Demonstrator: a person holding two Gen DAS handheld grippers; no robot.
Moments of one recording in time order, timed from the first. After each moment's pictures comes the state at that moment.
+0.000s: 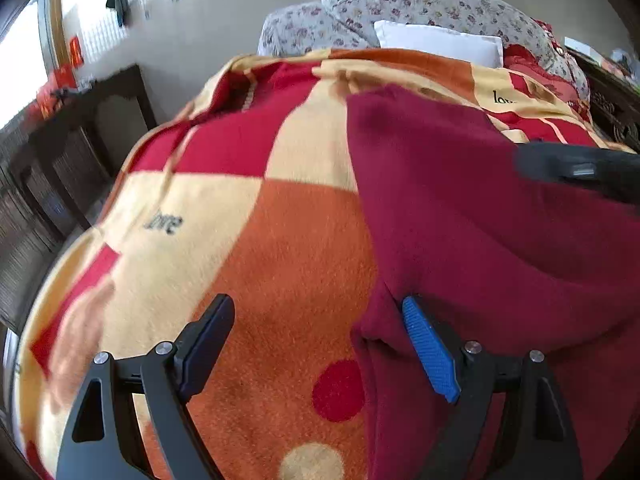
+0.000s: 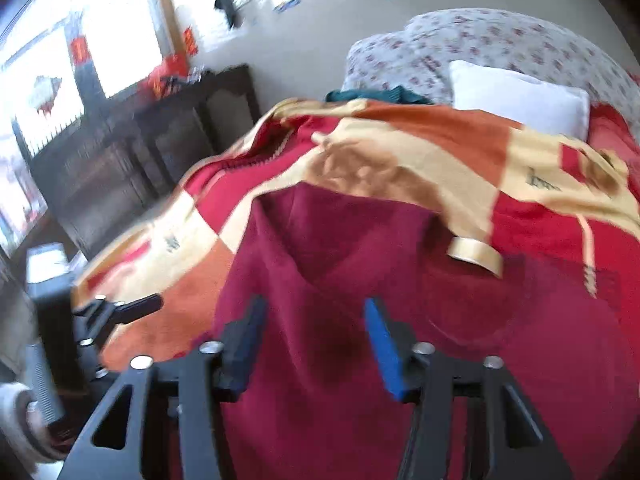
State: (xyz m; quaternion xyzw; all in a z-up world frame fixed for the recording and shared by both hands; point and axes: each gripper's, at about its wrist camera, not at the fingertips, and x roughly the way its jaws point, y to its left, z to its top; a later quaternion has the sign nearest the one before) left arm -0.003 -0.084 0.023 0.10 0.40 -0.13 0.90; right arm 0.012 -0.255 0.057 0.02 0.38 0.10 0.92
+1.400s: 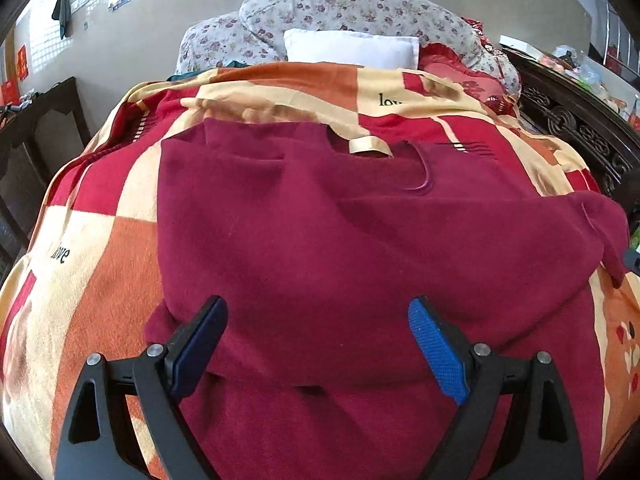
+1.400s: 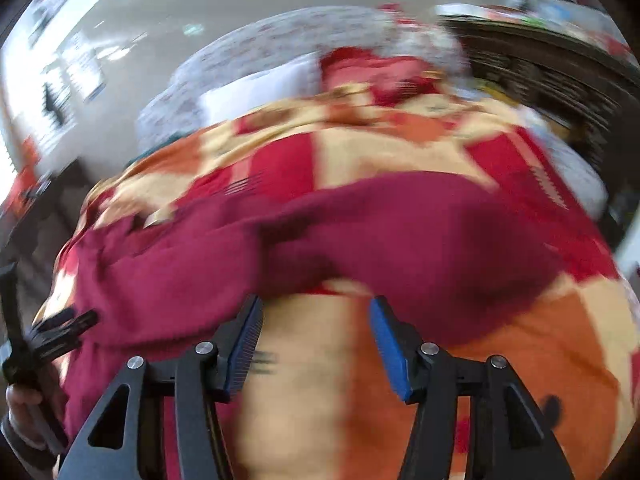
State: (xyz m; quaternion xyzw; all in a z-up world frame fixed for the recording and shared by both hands) left arm -0.052 -0.181 0.049 0.09 0.40 -0.25 0.88; right arm -0.271 -0.512 0.063 0.23 0.32 -0.23 0.89
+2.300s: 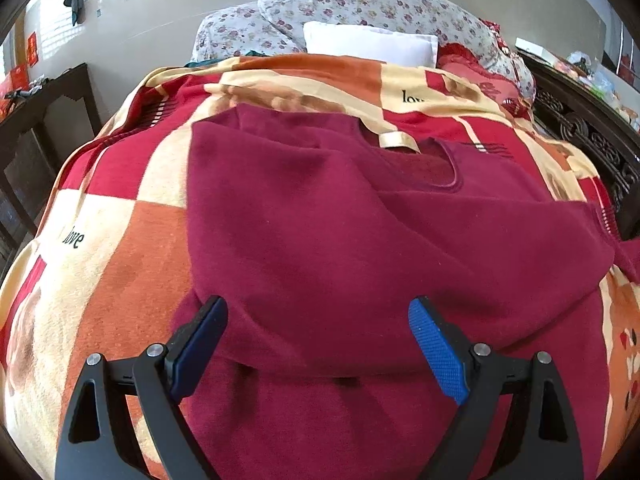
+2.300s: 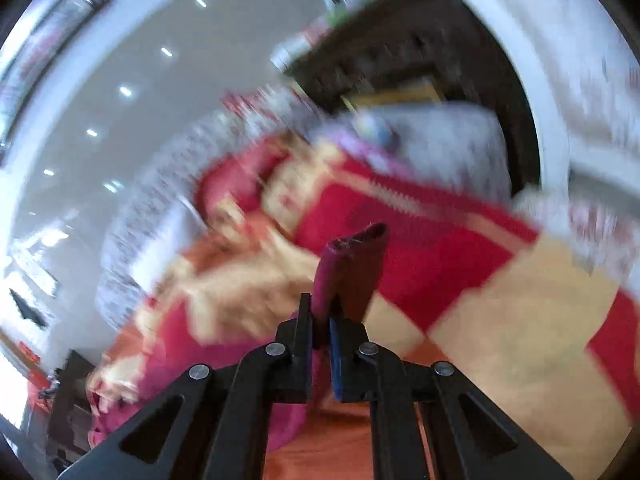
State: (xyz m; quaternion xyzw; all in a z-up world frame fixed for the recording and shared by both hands) left arm -0.040 -0.160 0.047 0.08 0.41 -0.23 0.88; right arm -0.384 -0.642 0.098 0.39 0.10 -0.30 0.87
